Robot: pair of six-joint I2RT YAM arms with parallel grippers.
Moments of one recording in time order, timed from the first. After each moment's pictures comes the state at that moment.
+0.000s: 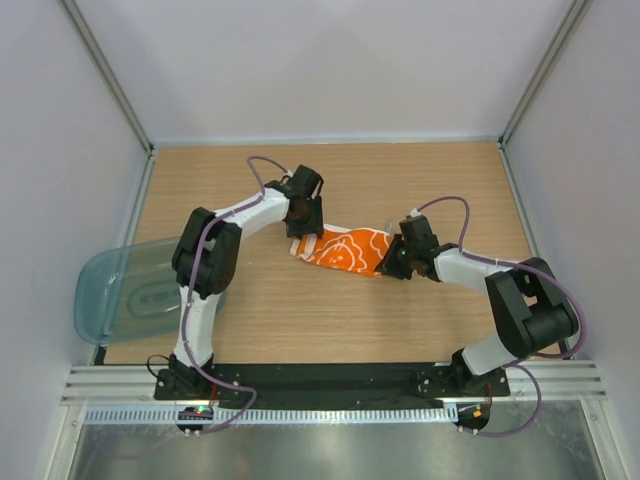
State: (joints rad) left arm -0.54 2.11 1.58 -0.59 -0.01 -0.57; right arm 0.38 1.52 0.66 -0.09 -0.12 0.79
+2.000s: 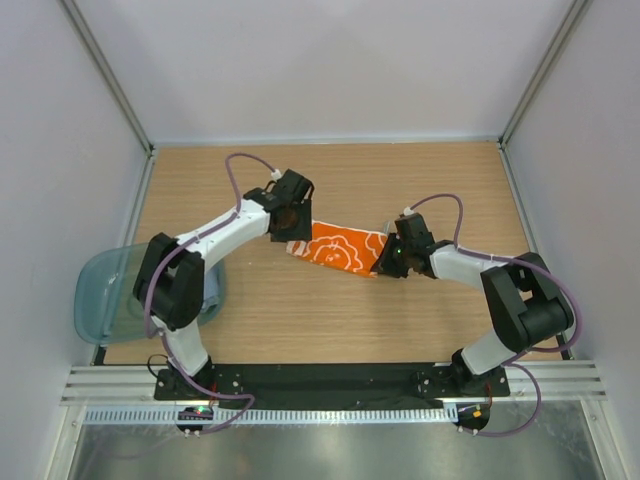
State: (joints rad) left arm -0.59 1.79 1.40 -0.67 -0.16 -0.54; right arm 0.39 1.56 0.70 -0.10 -0.15 0.76
